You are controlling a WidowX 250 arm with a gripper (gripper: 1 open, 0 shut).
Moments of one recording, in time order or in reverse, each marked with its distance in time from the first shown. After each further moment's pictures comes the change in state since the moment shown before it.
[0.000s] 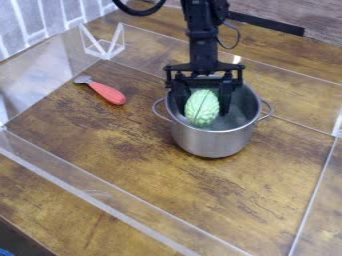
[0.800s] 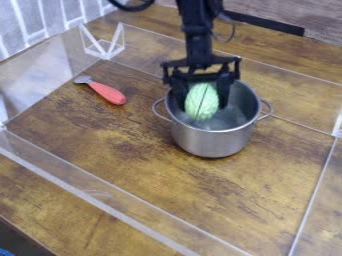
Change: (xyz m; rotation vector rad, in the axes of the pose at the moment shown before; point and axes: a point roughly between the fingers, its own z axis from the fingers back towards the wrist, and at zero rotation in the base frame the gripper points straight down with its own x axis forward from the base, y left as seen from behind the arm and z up) arm 0.010 0.008 -0.002 -0.031 -0.061 0.104
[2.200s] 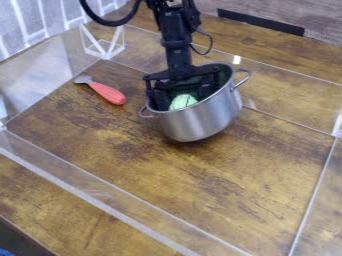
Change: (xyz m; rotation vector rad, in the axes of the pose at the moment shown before) arm 0.009 0.020 -0.015 -0.019 -0.021 0.037
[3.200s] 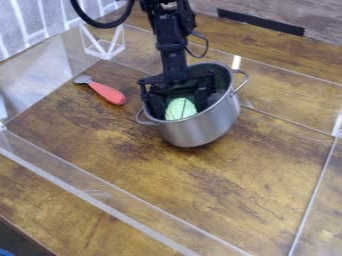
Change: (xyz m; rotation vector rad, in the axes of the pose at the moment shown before) arm -0.015 0.004 0.004 -0.001 0.016 0.053
